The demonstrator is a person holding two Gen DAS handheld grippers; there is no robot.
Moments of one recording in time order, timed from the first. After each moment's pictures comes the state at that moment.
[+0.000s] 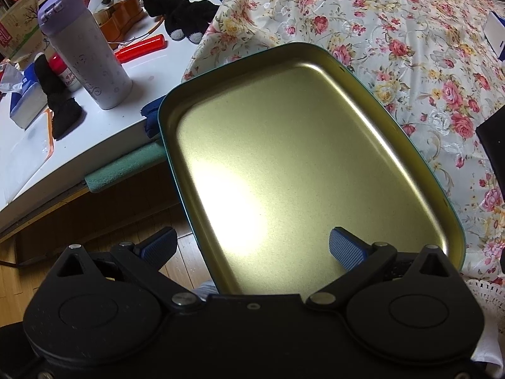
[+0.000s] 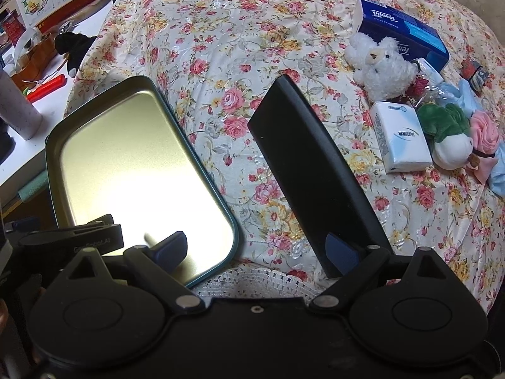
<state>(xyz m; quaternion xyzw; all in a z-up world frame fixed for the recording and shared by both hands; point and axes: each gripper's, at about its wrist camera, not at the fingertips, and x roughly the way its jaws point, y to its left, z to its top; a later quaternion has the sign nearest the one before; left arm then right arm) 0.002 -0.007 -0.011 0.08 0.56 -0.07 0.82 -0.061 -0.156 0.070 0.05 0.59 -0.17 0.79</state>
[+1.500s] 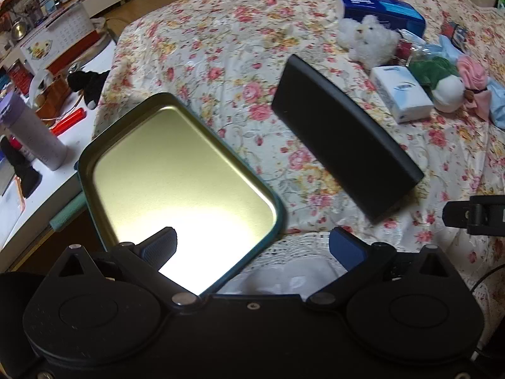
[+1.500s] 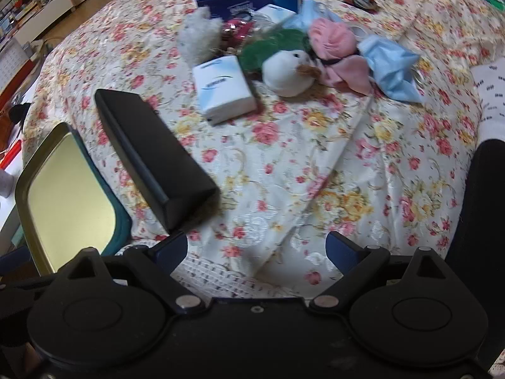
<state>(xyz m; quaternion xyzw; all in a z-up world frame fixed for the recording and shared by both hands) -0.107 -0.125 0.061 0.14 0.51 -0.19 0.83 -0.190 -0.297 0.085 0.18 0.55 -0.25 0.78</state>
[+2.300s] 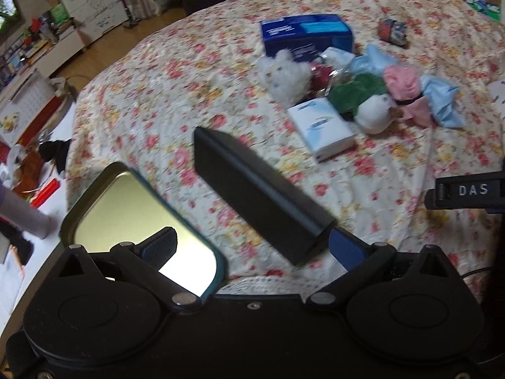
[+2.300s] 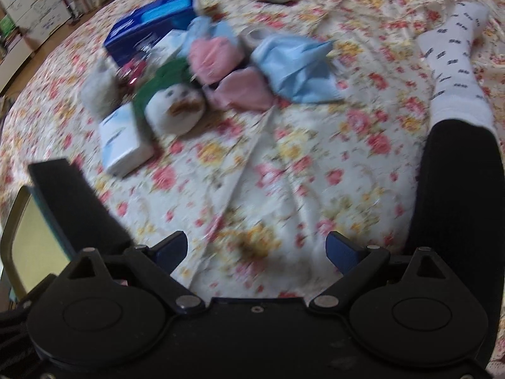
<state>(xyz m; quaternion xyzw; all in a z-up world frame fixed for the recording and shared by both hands) -0.121 -0.205 0.104 0.20 0.46 -0.26 0.82 -0.220 -0.384 0.088 0.23 0.51 -0.32 0.76</state>
